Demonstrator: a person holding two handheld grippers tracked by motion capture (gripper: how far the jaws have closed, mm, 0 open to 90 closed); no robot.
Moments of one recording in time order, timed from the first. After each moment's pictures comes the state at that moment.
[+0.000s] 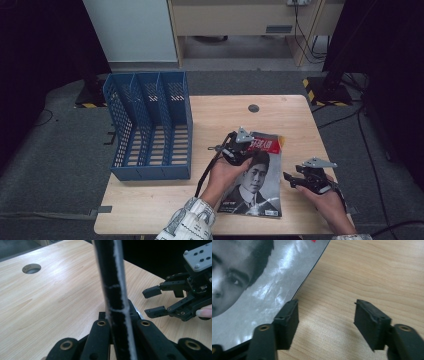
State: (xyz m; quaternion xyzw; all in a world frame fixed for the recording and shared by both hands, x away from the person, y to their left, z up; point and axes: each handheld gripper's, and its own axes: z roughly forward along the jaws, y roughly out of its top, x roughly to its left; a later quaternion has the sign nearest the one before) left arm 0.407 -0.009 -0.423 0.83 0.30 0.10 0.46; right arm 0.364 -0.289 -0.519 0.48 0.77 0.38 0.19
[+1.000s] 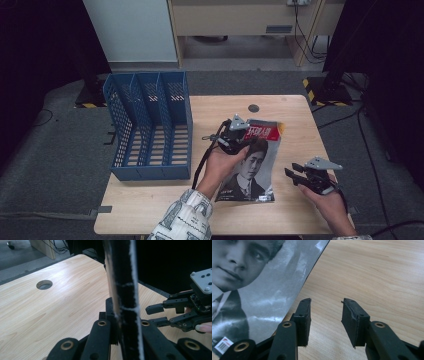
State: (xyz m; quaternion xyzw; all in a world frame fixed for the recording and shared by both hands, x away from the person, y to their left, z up) left arm 0.417 0.003 -0.385 0.81 0.31 0.11 0.49; right arm 0.355 -0.287 -0.502 0.44 0.76 0.43 0.20
